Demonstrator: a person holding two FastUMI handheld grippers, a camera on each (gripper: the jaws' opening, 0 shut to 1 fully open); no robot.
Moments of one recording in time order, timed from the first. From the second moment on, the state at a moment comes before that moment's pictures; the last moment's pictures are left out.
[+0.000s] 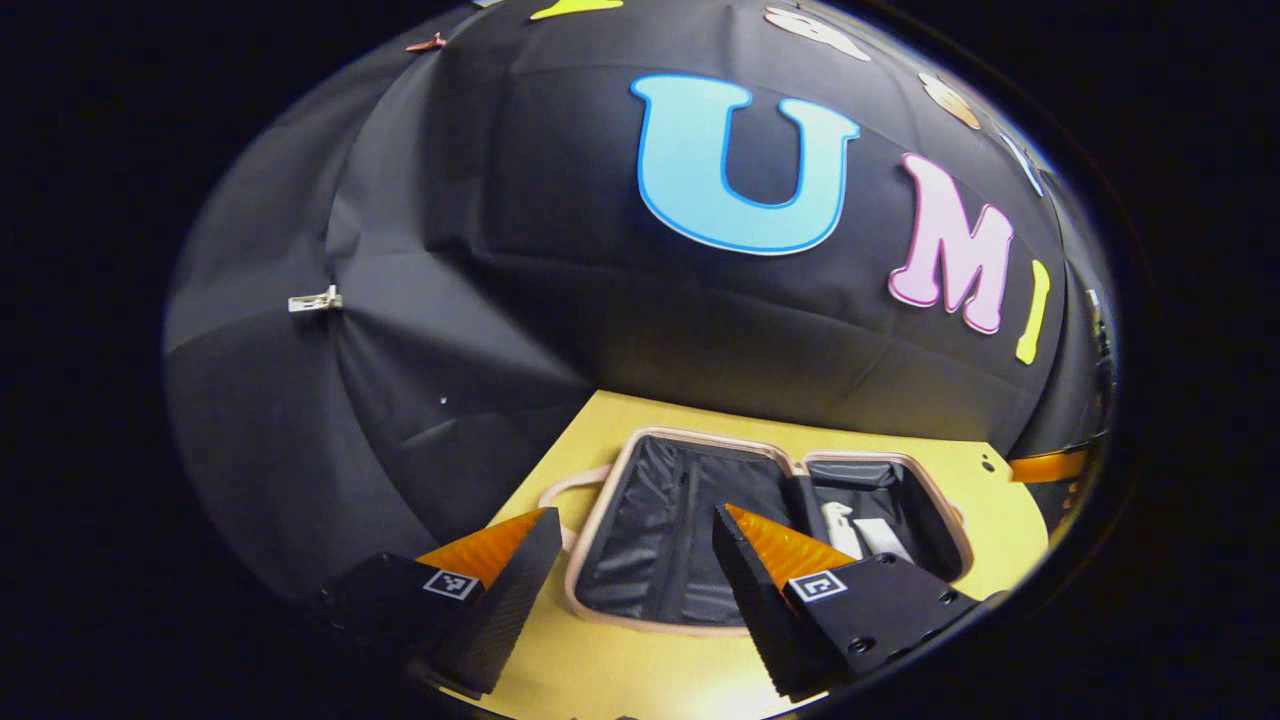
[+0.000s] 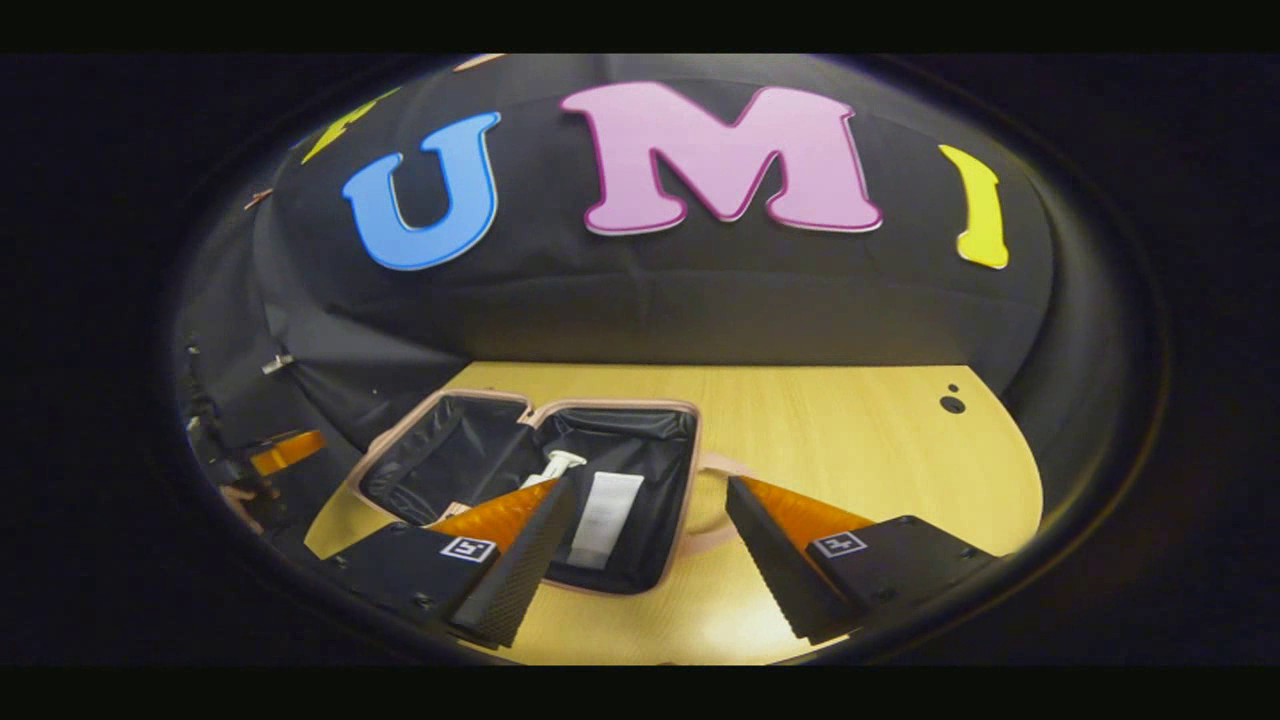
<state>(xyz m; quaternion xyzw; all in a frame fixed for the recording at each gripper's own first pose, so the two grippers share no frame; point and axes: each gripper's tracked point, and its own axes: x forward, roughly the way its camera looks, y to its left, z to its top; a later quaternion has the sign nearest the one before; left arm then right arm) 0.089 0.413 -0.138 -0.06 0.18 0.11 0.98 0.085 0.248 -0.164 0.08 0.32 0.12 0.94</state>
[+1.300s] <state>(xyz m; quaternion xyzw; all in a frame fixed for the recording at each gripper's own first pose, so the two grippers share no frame) 0.174 0.499 -0.294 -0.21 0.40 0.16 0.88 0.050 0.190 -0.147 0.11 0.28 0.08 0.95</state>
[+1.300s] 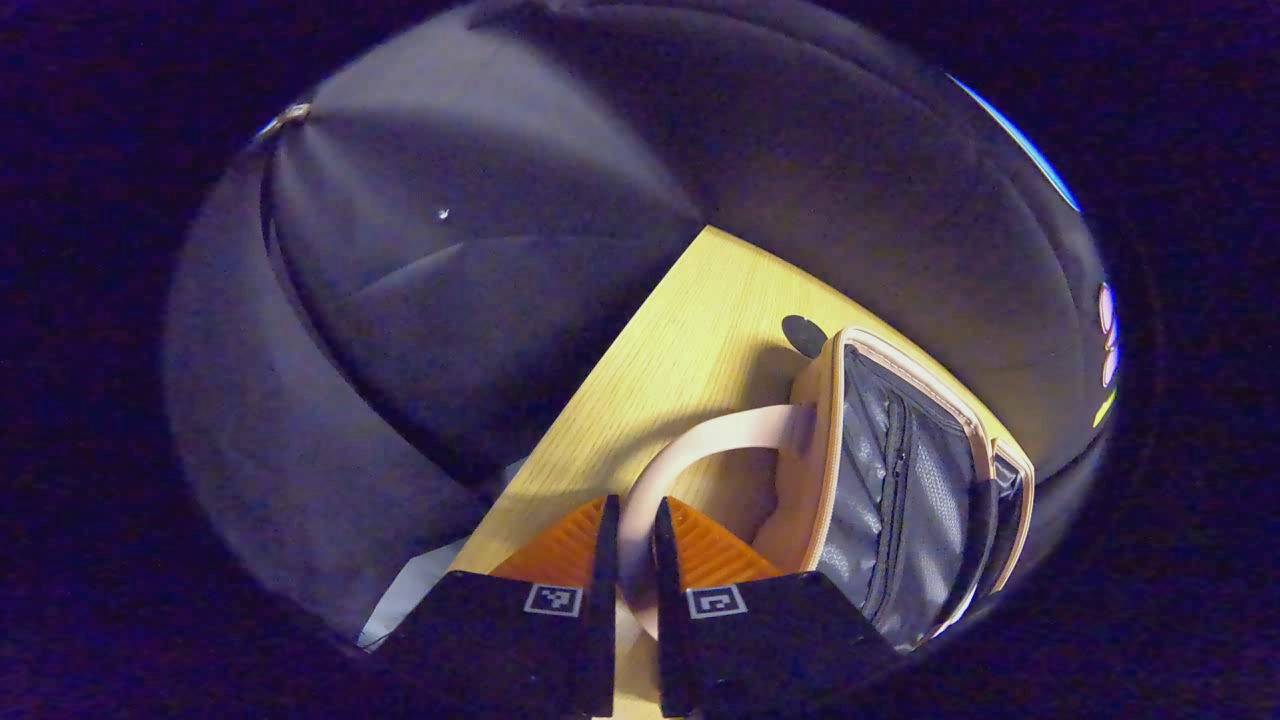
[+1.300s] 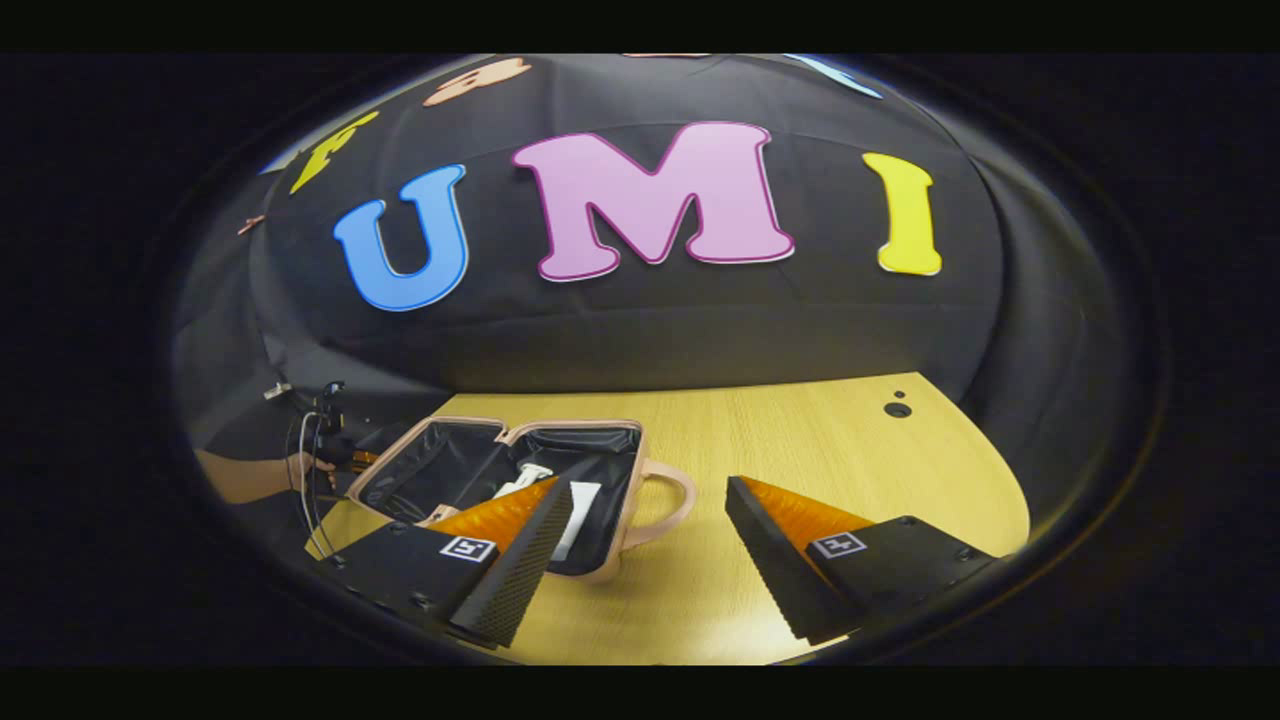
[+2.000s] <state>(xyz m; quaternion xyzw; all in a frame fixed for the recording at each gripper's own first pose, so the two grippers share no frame) 0.146 0.396 -0.063 -0.16 0.21 0.05 0.96 0.024 0.168 -0.122 0.09 0.25 0.07 0.96</state>
